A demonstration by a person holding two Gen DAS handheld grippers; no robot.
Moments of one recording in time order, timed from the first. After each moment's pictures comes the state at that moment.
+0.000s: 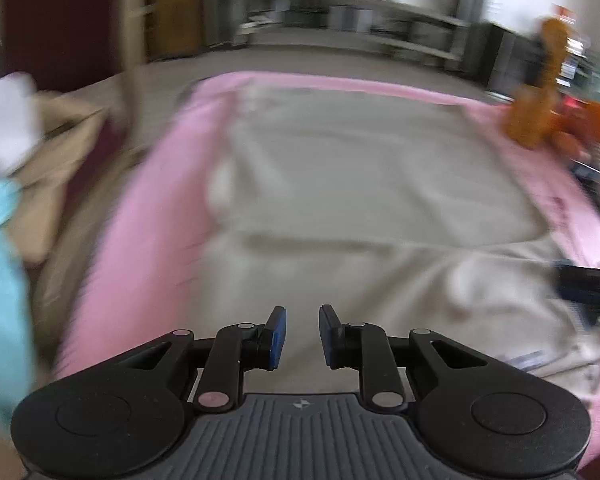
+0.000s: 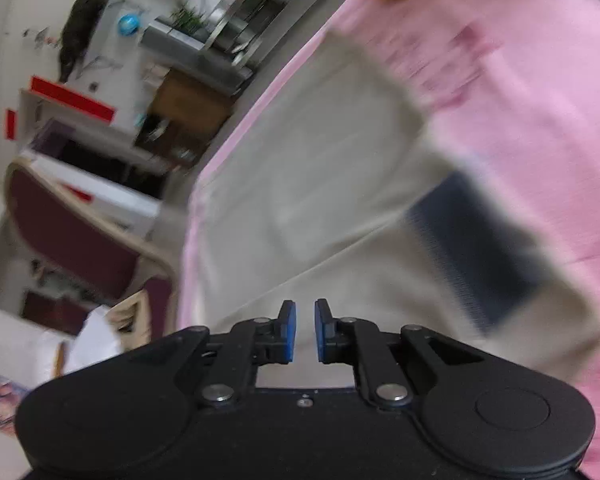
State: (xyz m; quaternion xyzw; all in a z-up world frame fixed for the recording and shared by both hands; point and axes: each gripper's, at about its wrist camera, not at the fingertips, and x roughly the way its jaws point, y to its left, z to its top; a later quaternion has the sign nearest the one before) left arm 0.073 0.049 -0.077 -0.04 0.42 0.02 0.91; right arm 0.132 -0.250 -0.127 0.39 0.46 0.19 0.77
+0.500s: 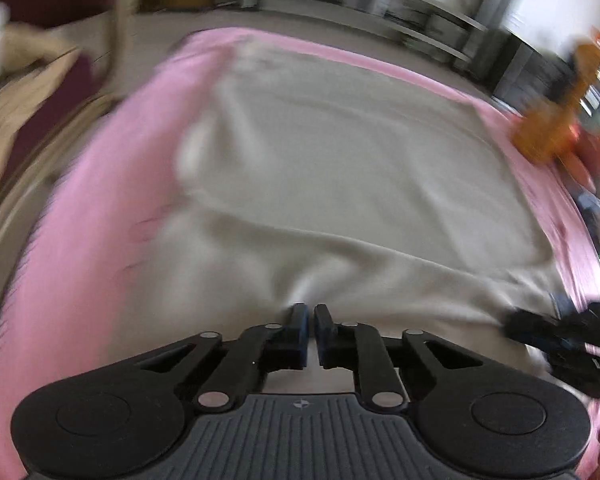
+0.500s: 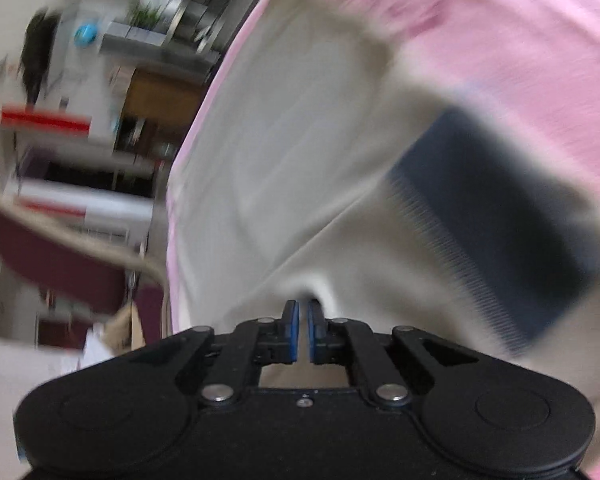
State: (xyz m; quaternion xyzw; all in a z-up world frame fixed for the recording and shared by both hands) left arm 0.096 0.090 -0.105 -0.15 0.45 0.07 0.88; right arm 0.151 -0.265 -0.173 0.46 0.49 0.15 0.73
